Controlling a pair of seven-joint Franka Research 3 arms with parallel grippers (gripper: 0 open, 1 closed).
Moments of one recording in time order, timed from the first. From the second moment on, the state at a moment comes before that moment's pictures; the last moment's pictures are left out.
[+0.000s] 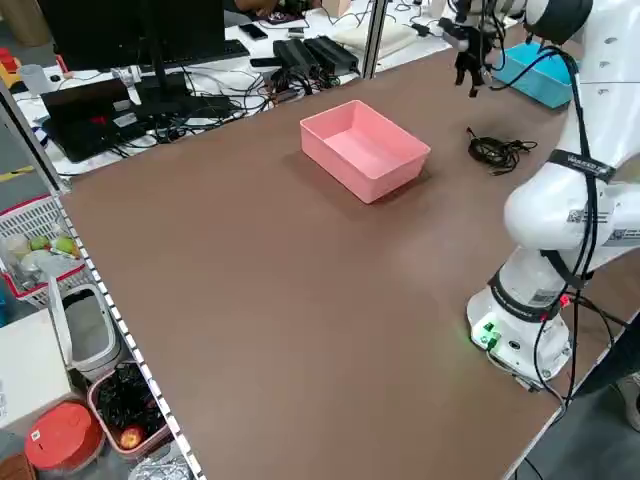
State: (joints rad) left arm -0.65 0.57 -0.11 -1.51 0.03 1.98 -1.96; right arm 0.47 0.10 -0.04 -2.00 0.06 2.02 1.01
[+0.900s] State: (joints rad) left arm -0.77 0.77 -0.12 -1.48 0.00 2.24 -2.52; right arm 0.54 0.10 -0.04 -2.20 0.07 2.28 1.04
